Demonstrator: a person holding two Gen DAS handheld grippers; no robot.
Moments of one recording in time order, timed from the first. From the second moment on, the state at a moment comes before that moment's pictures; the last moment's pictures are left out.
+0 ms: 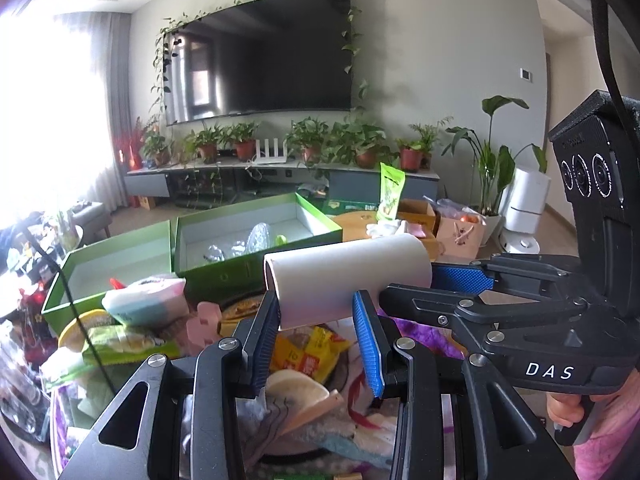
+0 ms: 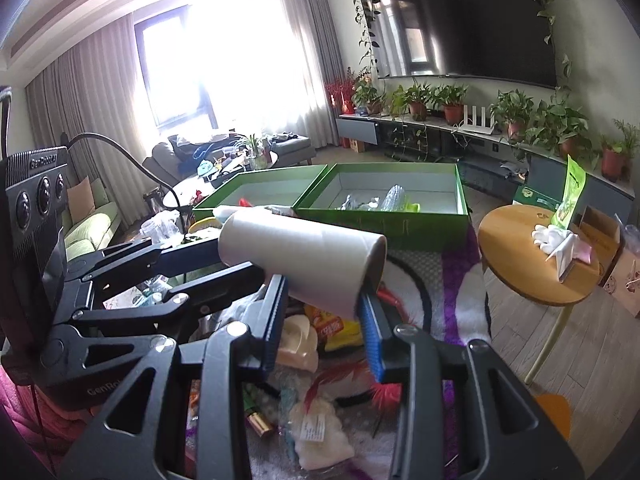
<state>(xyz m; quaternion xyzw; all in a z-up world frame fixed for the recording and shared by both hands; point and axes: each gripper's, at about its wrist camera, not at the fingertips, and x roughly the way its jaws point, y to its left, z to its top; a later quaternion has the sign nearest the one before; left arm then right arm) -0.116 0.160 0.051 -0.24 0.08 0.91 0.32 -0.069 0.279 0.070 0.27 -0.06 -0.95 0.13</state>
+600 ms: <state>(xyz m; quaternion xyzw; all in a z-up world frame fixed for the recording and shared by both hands) -0.136 0.172 0.070 -0.23 0.10 0.91 0.32 -0.093 0.293 0.086 0.25 -0.07 -0.96 0.13</state>
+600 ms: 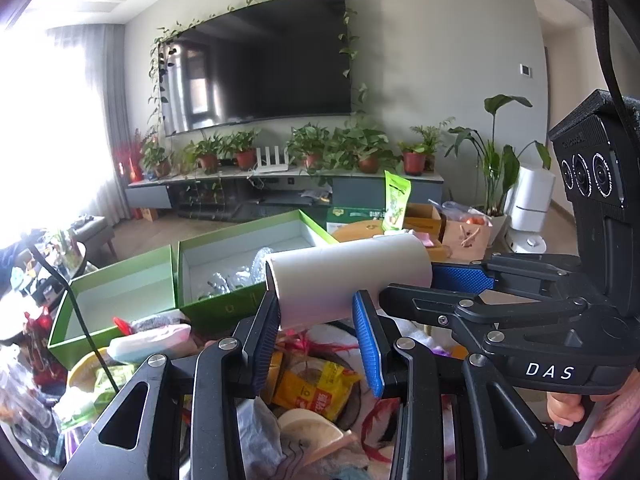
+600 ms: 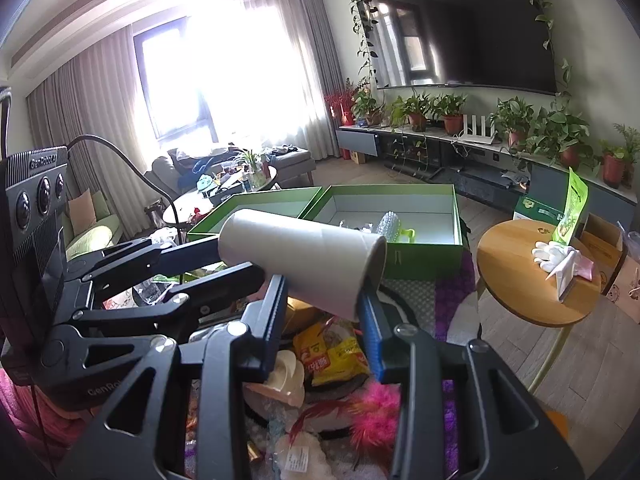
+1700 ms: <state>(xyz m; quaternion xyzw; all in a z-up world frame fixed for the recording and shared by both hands) -0.201 0.185 0.083 -0.22 0.11 0.92 0.30 -0.158 0.309 0.100 0.24 -0.07 -0.96 0.15</state>
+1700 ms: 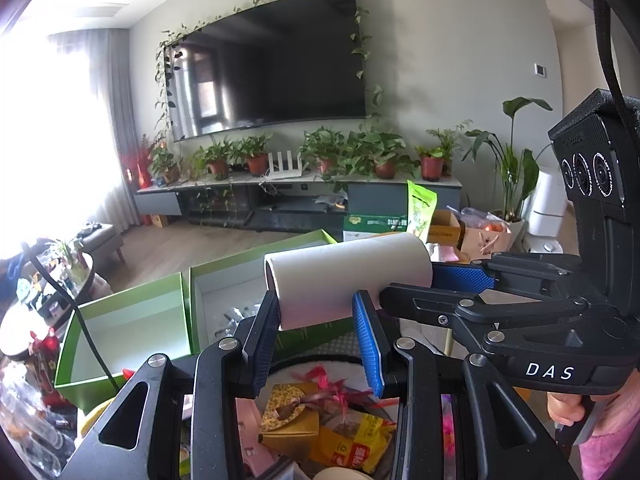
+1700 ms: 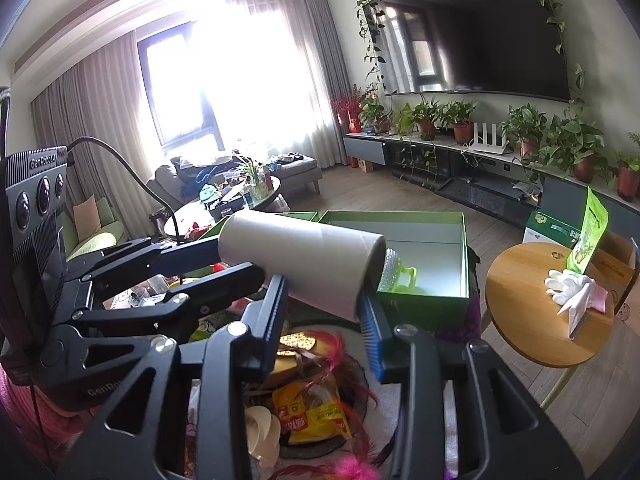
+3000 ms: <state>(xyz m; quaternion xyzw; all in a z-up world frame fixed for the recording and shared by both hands) -0.273 0.231 0.081 -0.24 0.14 0.91 0.30 -0.226 0.343 0.104 0.24 -0.05 -0.96 0.14</state>
